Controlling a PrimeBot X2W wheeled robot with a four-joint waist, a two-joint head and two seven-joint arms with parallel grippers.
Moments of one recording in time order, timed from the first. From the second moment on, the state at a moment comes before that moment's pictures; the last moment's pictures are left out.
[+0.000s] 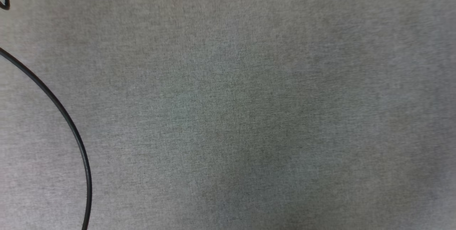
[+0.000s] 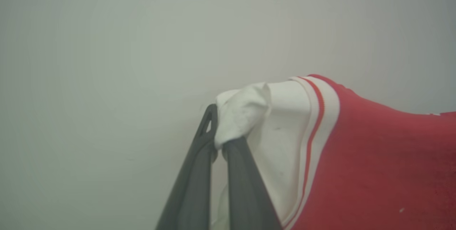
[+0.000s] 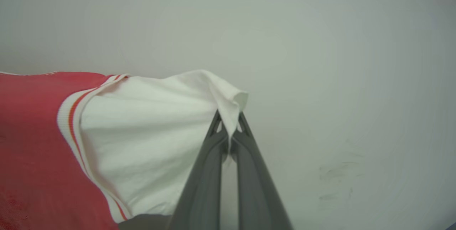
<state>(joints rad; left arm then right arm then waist) -1.63 0.43 -0.32 0.80 -0.65 -0.04 -0.17 -1.61 -0.34 0.05 0.69 0.17 0.13 0.16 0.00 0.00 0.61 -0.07</state>
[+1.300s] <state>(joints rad) -0.22 0.36 -0.19 0.34 -0.65 0.04 -0.26 -0.42 -0.30 0.17 0.58 0.44 0.13 -0.03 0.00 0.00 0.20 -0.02</state>
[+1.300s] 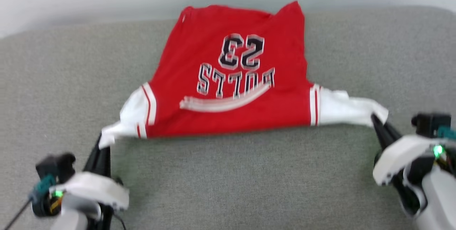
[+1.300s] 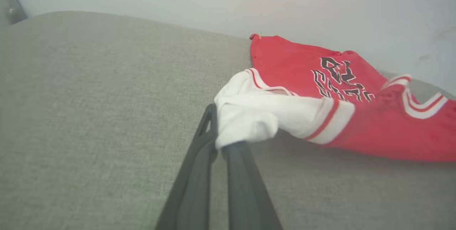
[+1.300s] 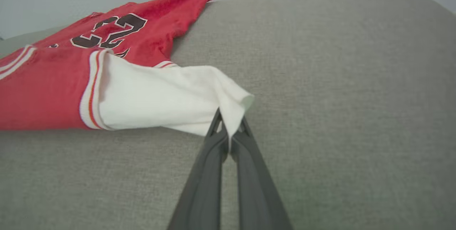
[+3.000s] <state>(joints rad) -0.13 0.27 -0.40 -0.18 -0.52 0.09 -0.22 -1.01 -0.43 -0.03 0.66 0.41 0.13 0.66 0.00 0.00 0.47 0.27</state>
